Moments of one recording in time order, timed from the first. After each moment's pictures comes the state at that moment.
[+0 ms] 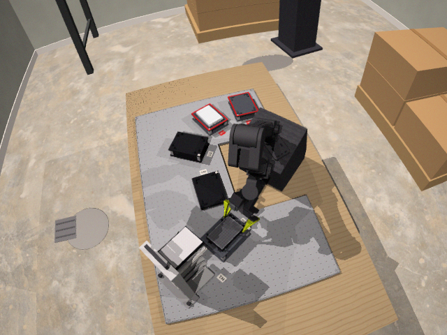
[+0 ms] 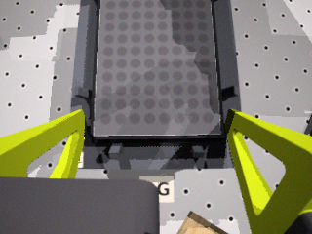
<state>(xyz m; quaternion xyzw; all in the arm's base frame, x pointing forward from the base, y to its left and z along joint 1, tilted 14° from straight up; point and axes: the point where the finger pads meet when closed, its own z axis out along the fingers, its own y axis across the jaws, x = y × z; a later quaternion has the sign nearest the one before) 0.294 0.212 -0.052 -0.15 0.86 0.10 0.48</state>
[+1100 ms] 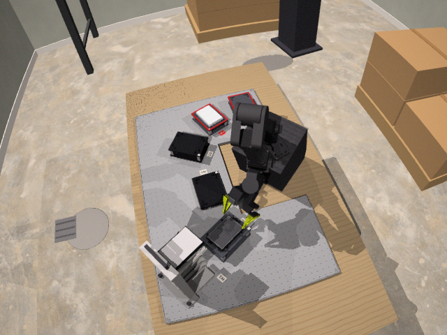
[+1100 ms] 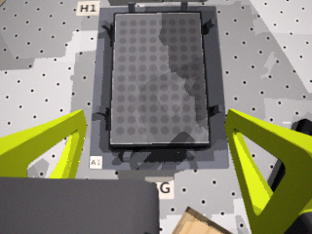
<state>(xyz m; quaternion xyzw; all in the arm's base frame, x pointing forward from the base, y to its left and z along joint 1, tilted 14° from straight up) 0.287 0.210 -0.014 -0.14 0.85 0.11 0.49</state>
